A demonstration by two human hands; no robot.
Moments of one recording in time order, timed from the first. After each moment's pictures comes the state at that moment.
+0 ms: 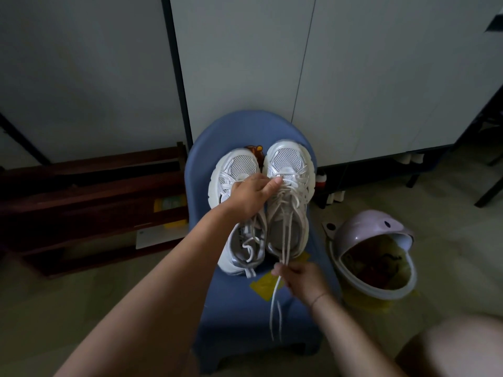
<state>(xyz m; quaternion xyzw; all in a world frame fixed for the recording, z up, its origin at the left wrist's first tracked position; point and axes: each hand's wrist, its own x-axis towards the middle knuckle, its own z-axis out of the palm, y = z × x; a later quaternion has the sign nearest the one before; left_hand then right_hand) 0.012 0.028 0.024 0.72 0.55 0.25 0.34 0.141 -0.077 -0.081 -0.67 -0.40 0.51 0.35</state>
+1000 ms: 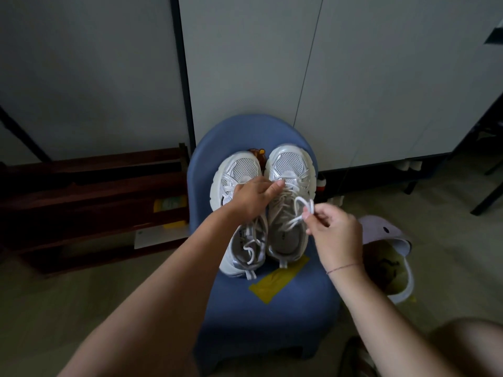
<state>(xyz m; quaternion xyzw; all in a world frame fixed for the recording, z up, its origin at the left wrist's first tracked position) 0.012 0.024 0.030 0.73 0.55 0.24 0.34 0.166 -0.052 0.004 -0.63 -0.59 0.12 0.49</state>
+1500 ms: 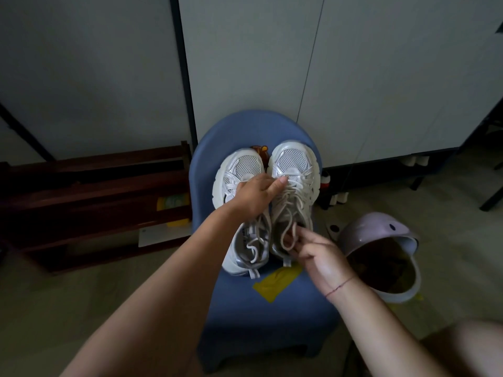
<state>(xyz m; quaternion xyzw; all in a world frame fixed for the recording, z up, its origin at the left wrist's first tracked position) 0.012 0.035 0.018 0.73 0.54 0.25 0.34 0.148 -0.059 -0.030 -0.47 -0.26 0.66 0.53</state>
